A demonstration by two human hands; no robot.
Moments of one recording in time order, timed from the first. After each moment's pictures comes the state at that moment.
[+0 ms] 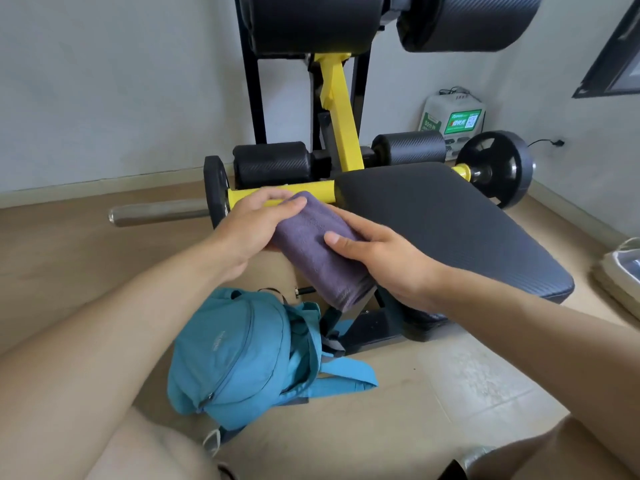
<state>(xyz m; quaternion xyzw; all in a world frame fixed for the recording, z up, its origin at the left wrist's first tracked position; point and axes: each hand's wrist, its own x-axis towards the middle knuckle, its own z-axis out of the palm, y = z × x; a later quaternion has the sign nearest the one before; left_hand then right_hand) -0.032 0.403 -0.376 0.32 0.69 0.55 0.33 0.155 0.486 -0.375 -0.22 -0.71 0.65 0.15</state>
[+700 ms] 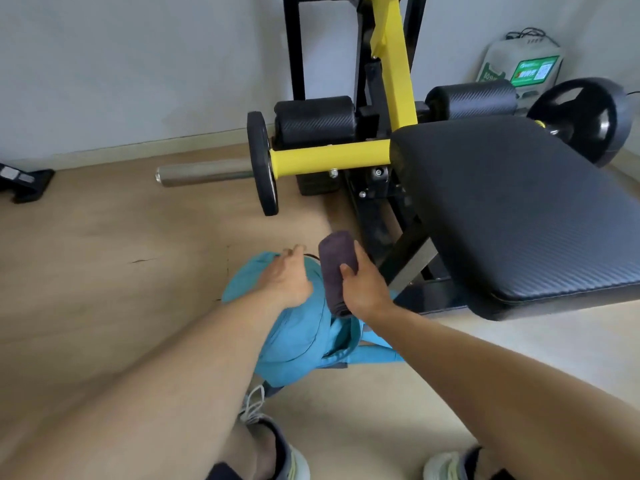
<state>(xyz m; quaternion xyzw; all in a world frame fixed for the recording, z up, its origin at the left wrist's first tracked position) -0.063 0.377 -0.537 0.38 0.89 0.12 0.24 0.072 0.446 -0.532 -0.46 -0.72 0.51 0.10</state>
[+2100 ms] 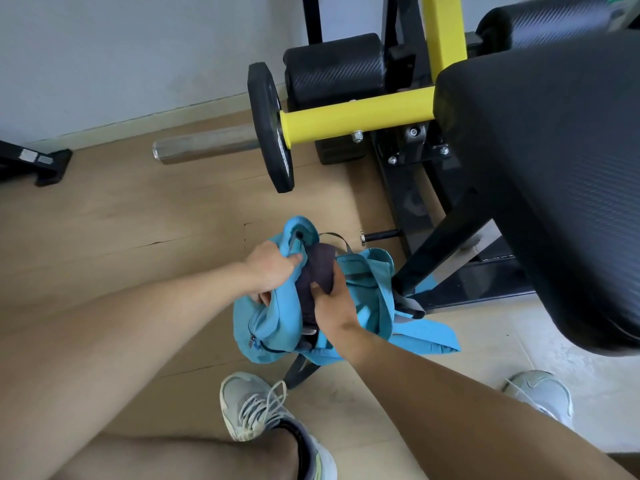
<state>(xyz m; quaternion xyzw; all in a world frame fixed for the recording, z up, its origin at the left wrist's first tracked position) -0.121 0.363 -0.546 0.26 0.90 0.07 0.34 0.001 0.404 -0.649 -0.46 -0.58 0.66 0.12</state>
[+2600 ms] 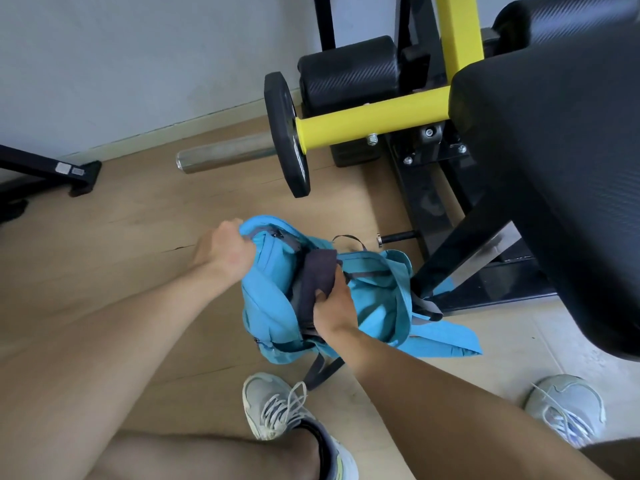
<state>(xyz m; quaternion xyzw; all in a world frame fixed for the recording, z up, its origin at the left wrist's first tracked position) -0.166 0.326 -0.507 0.25 0.96 0.08 0.09 -0.024 0.388 -0.659 -0.46 -0.64 0.61 0.09</state>
